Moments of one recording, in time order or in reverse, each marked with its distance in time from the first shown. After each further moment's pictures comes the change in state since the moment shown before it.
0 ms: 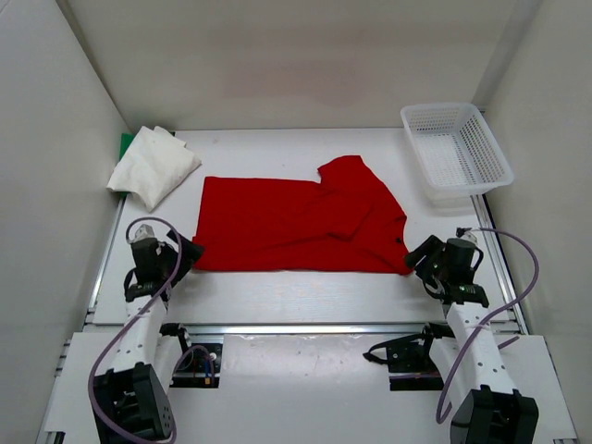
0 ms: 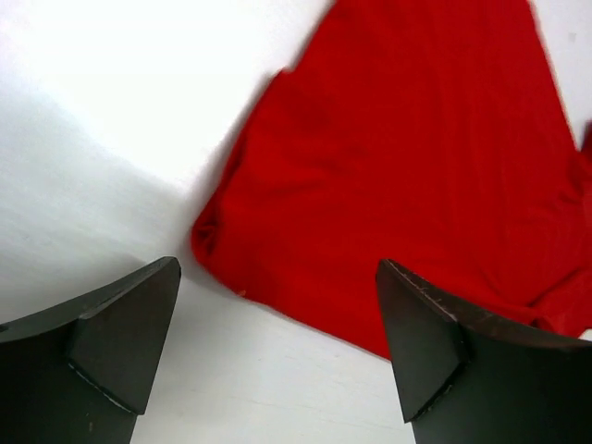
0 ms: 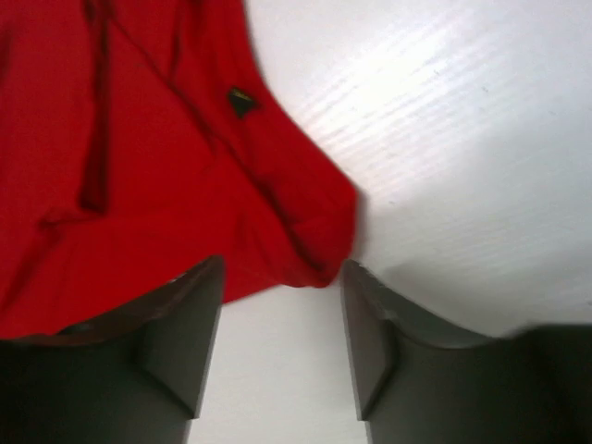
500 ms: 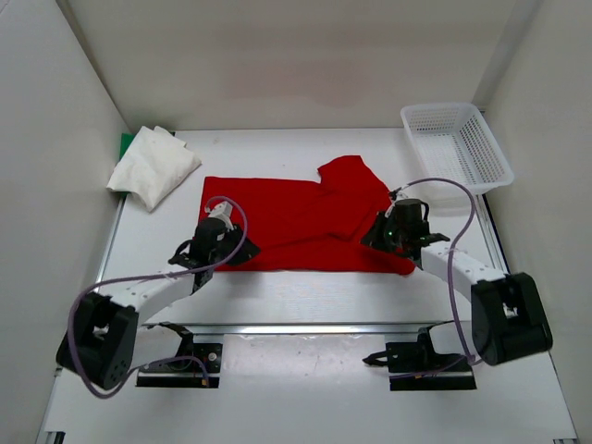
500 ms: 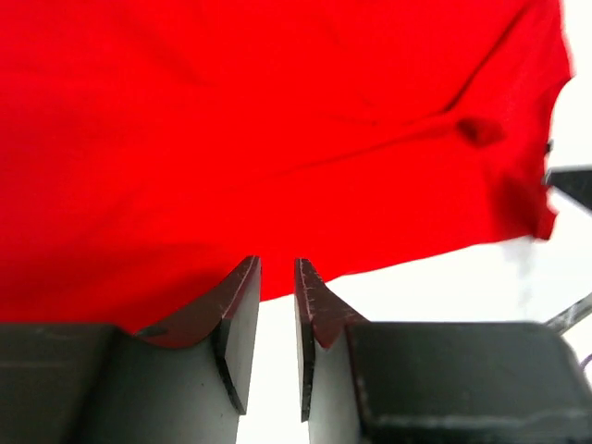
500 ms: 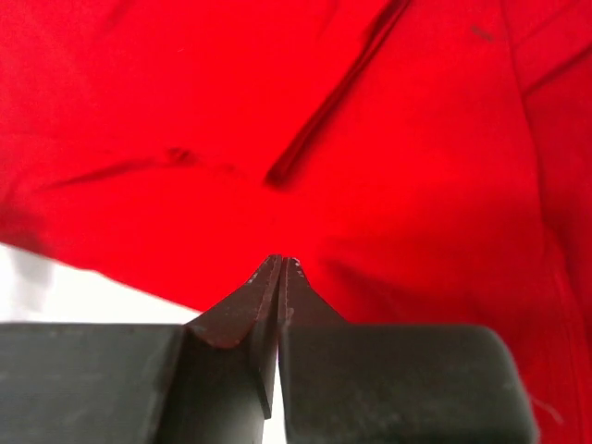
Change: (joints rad) left arm -0.621 0.358 0.178 0.252 -0.038 -0.025; right arm 0.379 0.607 0.292 0.274 -0.151 -0.091
